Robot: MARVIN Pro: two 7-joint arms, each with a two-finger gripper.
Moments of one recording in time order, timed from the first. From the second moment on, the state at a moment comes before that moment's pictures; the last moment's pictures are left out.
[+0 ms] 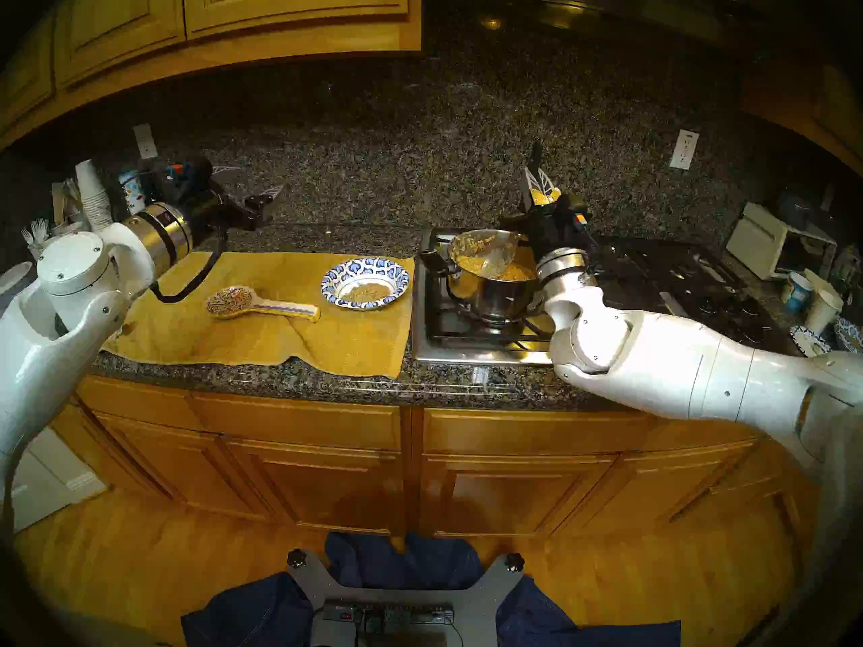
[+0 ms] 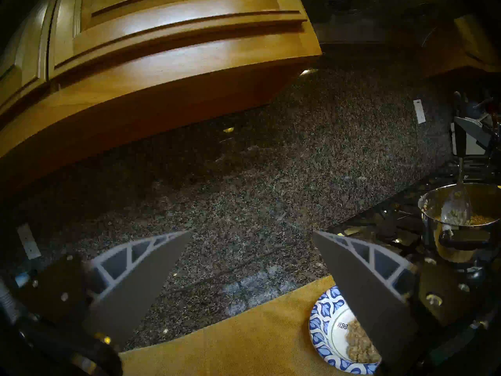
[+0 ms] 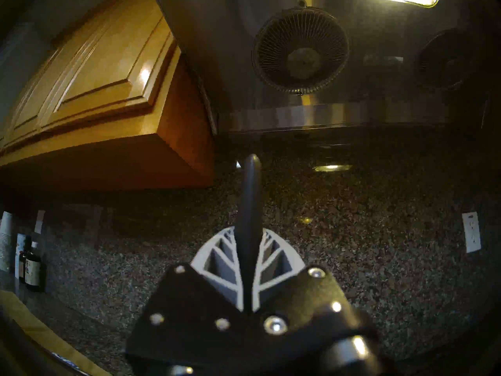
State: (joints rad) left arm 1.37 -0.54 -1.47 -2.04 -0.81 0.30 0.06; right arm -0.40 -0.58 -0.06 -1.59 0.84 -0.82 -0.78
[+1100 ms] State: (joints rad) left arm 1.37 -0.54 -1.47 -2.04 -0.81 0.30 0.06; right arm -0.43 -0.61 -0.10 -1.57 0.77 -0.86 -0.76
